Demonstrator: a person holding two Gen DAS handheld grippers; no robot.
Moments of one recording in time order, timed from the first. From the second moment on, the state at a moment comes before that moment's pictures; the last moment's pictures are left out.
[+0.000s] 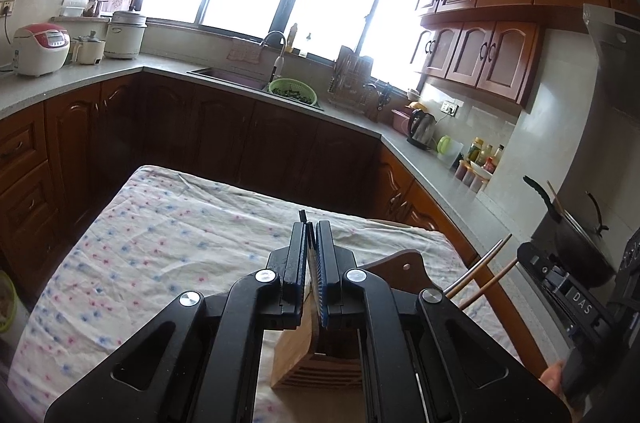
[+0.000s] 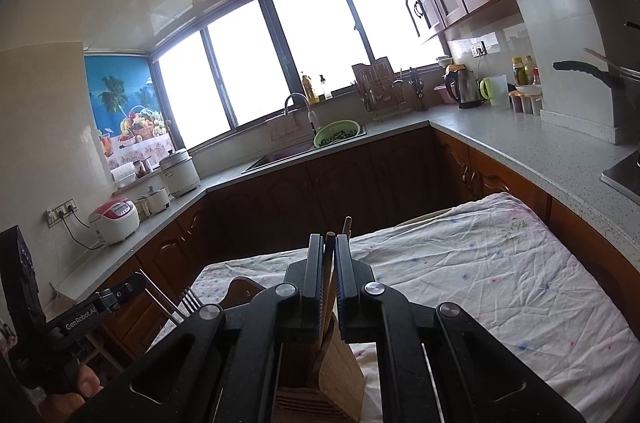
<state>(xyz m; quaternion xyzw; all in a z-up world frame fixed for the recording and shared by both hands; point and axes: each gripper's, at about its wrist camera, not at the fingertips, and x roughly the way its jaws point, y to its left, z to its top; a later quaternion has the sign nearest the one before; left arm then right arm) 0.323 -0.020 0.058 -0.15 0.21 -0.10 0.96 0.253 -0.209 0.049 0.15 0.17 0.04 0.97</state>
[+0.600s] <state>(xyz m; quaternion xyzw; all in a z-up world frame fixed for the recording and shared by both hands) 0.306 -0.008 0.059 -0.16 0.21 -0.08 0.96 0.242 -0.215 0.054 0.16 0.18 0.07 0.97</state>
